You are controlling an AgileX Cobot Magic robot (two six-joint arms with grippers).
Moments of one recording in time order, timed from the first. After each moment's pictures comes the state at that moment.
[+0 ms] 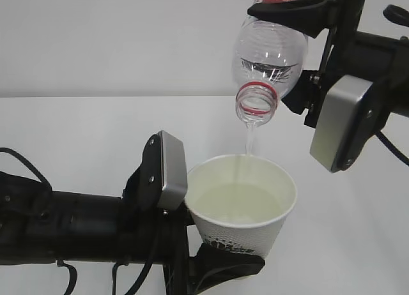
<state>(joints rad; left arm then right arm) -0.73 1.79 -0.61 0.89 -0.93 -0.44 0.25 1.41 -0.69 -0.93 -0.92 -0.93</state>
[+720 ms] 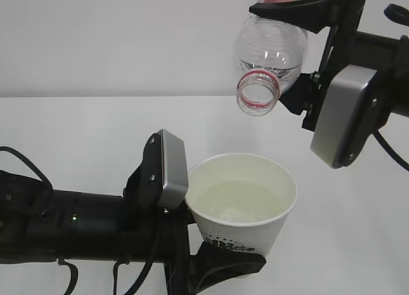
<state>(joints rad) -0.73 1.79 -0.61 0.89 -0.93 -0.44 0.25 1.41 -0.69 -0.93 -0.92 -0.84</state>
